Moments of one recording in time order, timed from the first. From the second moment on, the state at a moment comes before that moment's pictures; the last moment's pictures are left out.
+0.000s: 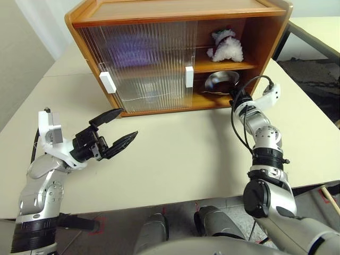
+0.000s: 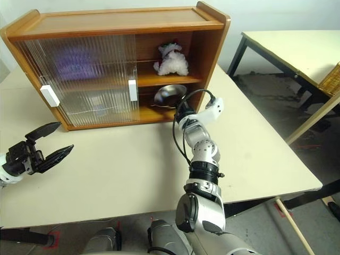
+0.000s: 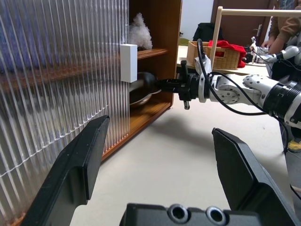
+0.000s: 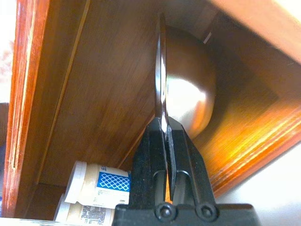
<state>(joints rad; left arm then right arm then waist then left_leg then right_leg) 0.04 0.60 0.34 -0.14 -0.70 0.03 -1.10 -0.70 0.02 -0.56 0.44 0.77 0.45 0.05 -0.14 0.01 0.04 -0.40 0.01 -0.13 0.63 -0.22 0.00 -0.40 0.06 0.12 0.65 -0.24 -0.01</state>
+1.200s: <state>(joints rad) 0.05 0.59 0.34 -0.14 -0.70 0.02 -1.10 -0.46 -0.28 -0.27 0.05 0.76 0.79 0.39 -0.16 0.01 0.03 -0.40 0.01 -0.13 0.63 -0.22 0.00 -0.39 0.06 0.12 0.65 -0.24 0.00</state>
